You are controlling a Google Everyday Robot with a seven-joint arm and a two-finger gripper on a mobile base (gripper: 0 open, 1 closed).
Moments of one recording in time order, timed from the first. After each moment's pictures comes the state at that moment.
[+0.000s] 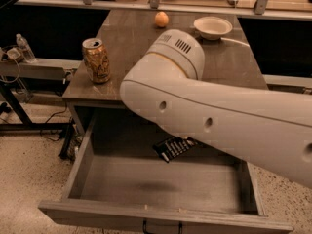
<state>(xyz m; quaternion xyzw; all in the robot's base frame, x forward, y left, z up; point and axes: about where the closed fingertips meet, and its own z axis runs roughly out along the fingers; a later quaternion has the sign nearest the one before) 0.467 -0.072 0.802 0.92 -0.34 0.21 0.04</state>
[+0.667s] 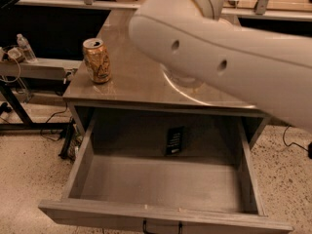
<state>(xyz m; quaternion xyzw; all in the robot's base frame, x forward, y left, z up) 0.538 -0.092 0.889 0.90 -0.33 0.28 0.02</state>
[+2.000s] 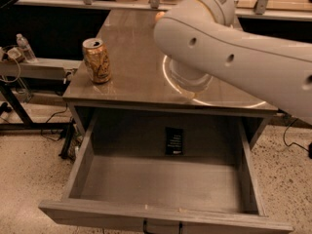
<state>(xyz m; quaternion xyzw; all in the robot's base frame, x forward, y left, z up) 0.567 -0.098 0.845 0.92 -0.33 0.23 -0.02</state>
